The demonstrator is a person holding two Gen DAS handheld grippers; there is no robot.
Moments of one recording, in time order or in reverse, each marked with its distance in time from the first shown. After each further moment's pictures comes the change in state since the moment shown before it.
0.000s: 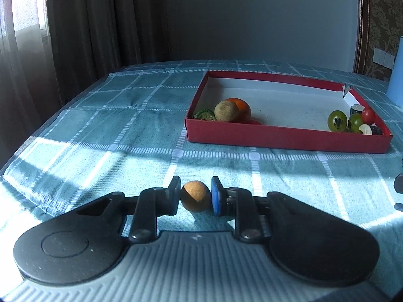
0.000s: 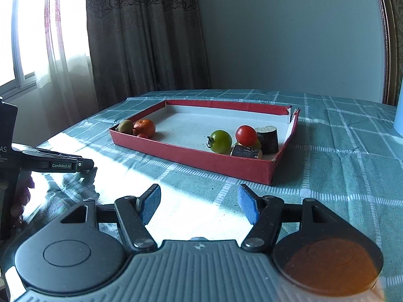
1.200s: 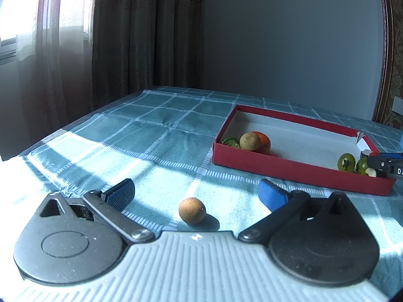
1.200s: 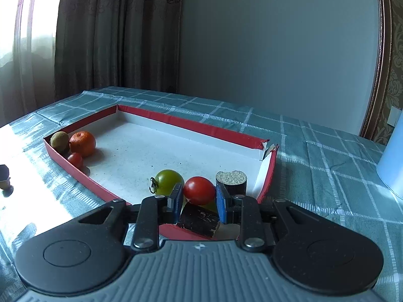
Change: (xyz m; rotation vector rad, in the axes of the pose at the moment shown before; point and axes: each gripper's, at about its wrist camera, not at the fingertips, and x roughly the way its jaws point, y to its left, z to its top) left arm -0.032 0.016 -0.012 -0.179 -0.148 0.093; right arm 0.073 -0.019 0.052 -0.113 0.005 -0.212
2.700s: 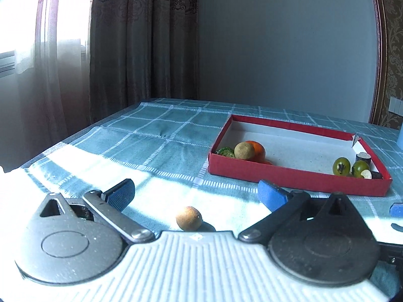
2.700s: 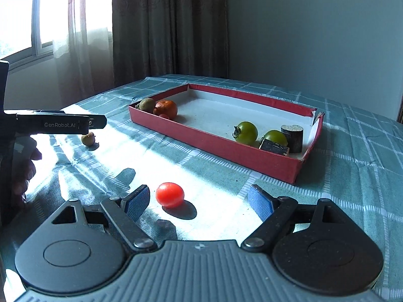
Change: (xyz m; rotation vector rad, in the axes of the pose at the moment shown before) left arm -0.011 -0.004 0.001 0.019 -0.059 -0.010; right arm -0.072 0.048 -0.048 -0.070 0.044 0.243
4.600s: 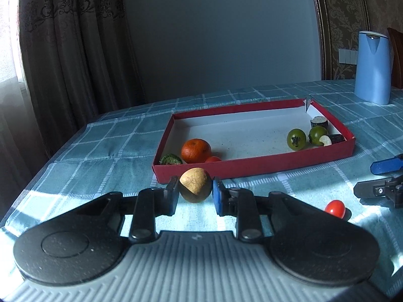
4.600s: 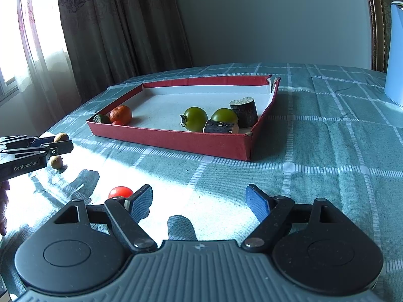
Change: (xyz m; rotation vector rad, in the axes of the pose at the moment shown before) left arm 0.010 -0.047 0.017 0.295 0.035 -0.190; right arm 0.000 -0.061 -0.011 0.284 0.039 -0.059
